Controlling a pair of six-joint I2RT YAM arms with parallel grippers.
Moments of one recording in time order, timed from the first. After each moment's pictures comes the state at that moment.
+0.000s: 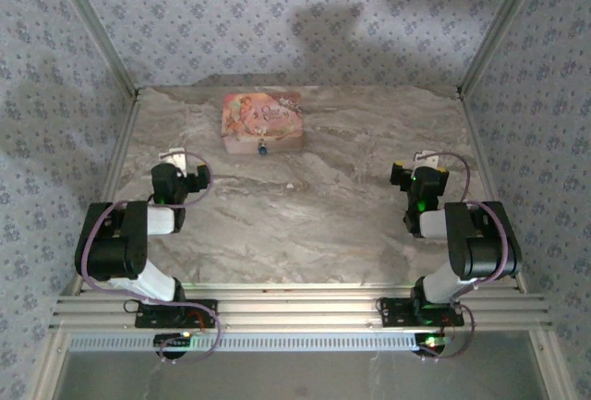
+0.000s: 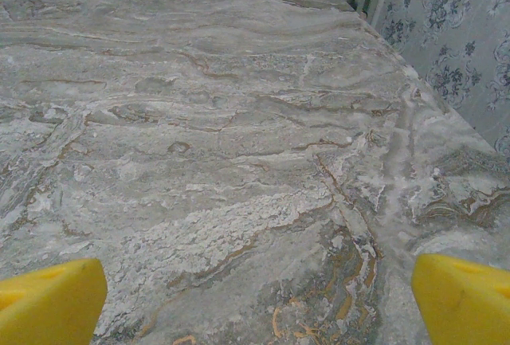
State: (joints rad) left arm 0.01 1.56 0.42 0.73 -0.04 -0.03; right arm 0.02 1.55 0.36 0.82 0.27 0.02
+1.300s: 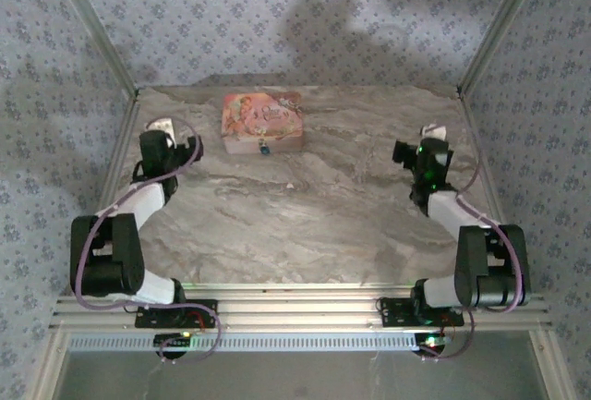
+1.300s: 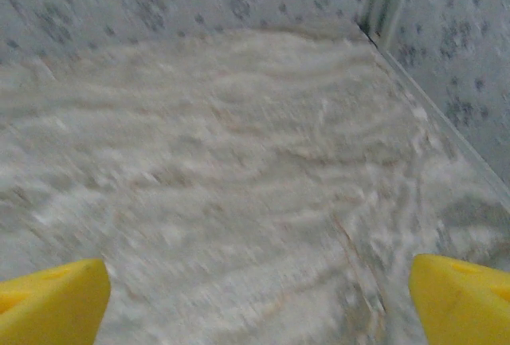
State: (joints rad) left arm 0.03 1.44 0.77 0.22 -0.01 -0.17; right arm 0.02 1.37 0.69 0.25 0.21 0.14
